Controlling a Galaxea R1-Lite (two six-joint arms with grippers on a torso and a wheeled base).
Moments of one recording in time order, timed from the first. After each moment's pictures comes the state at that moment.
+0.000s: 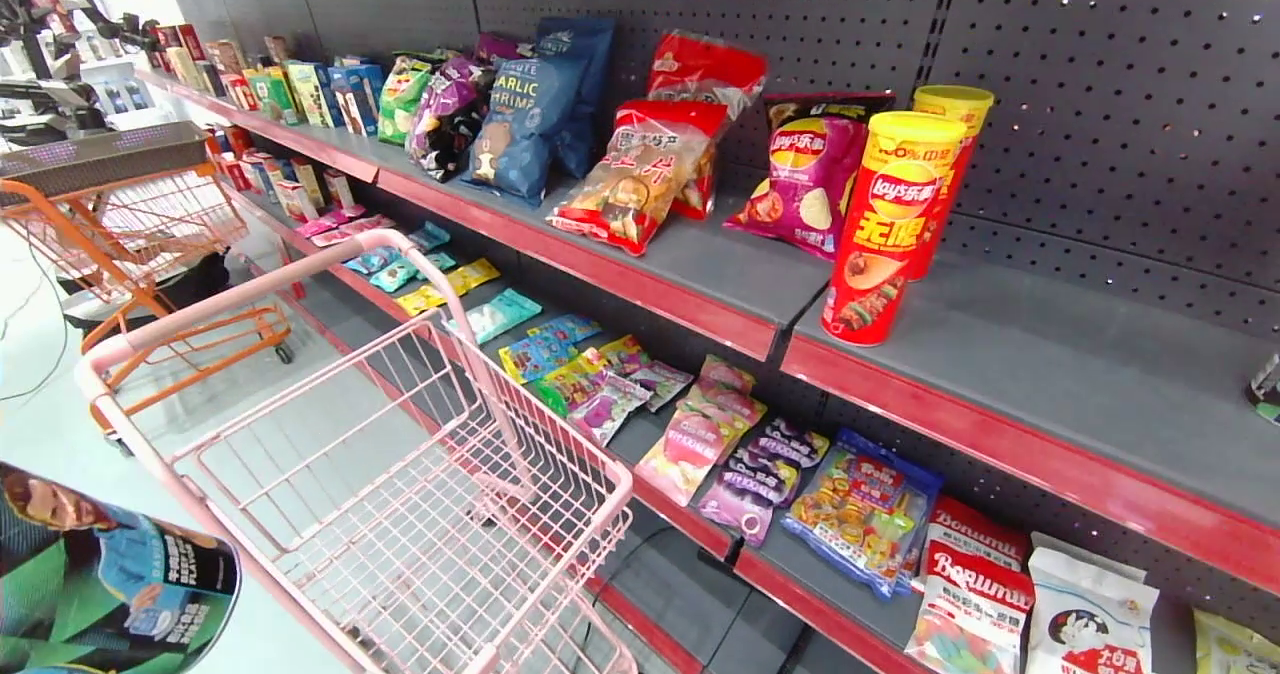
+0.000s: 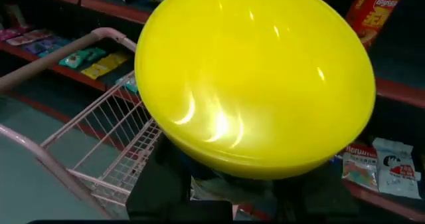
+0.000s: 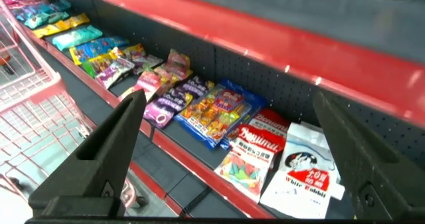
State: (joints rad) left arm -0.08 0.50 -0.65 0.14 -0.19 -0.10; right arm 0.00 0.00 0.00 0.00 0.00 0.00
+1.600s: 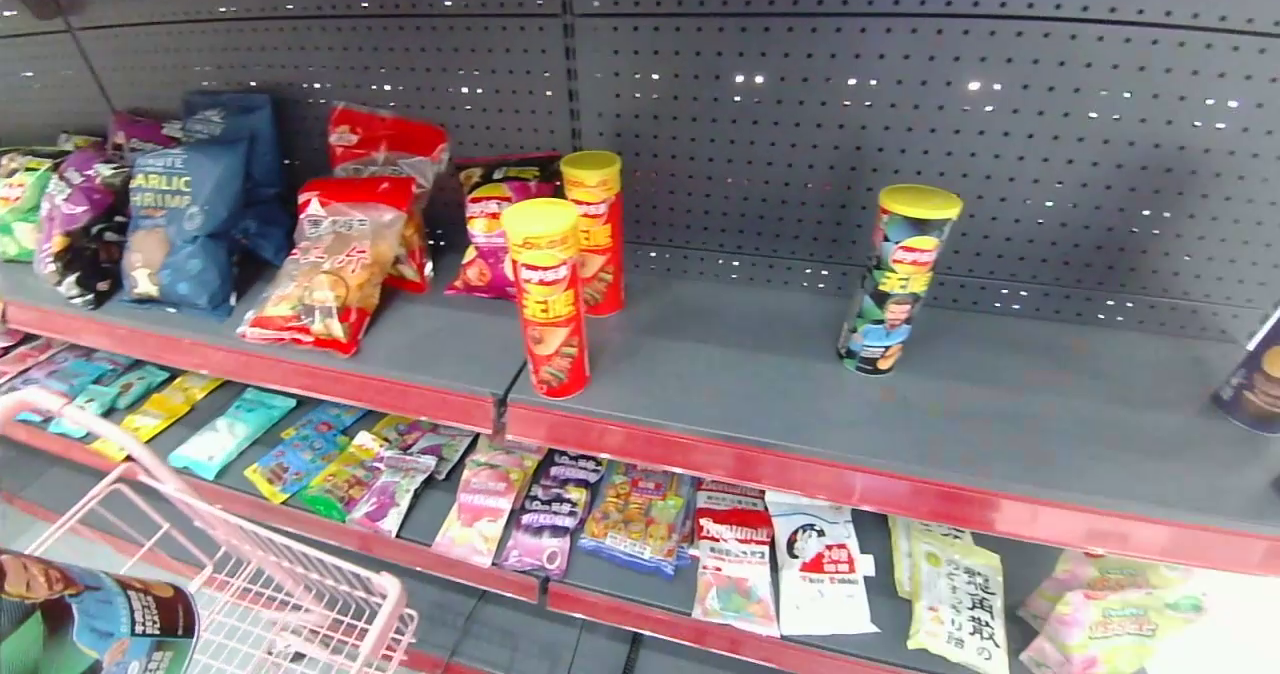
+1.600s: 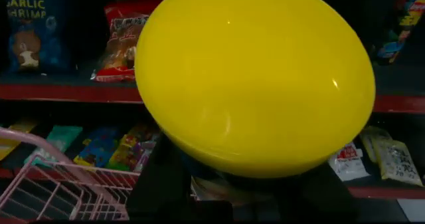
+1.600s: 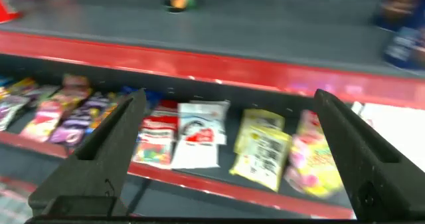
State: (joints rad) left arm -0.08 0.35 -0.52 0.13 -0.10 0.01; right arm 0.00 0.00 0.00 0.00 0.00 0.00
